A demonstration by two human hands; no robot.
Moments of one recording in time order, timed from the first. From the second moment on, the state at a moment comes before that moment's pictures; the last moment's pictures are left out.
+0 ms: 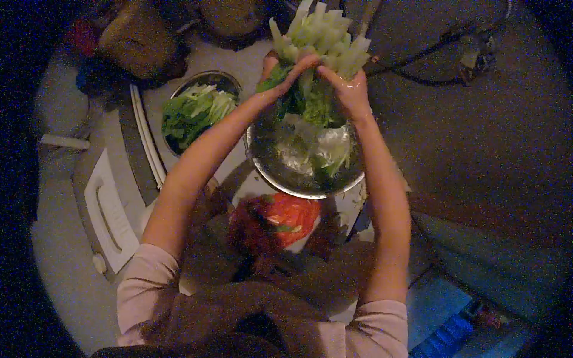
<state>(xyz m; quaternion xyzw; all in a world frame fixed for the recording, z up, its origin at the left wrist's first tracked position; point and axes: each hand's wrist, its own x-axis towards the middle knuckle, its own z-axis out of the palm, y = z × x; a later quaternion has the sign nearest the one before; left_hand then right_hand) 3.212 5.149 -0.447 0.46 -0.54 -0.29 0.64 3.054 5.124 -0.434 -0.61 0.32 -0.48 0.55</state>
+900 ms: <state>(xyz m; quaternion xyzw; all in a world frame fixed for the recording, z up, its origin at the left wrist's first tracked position) 3.455 5.185 -0.383 0.51 -0.76 -0.17 0.37 3.318 5.160 -0.474 -0.46 0.32 -0.54 0.62</state>
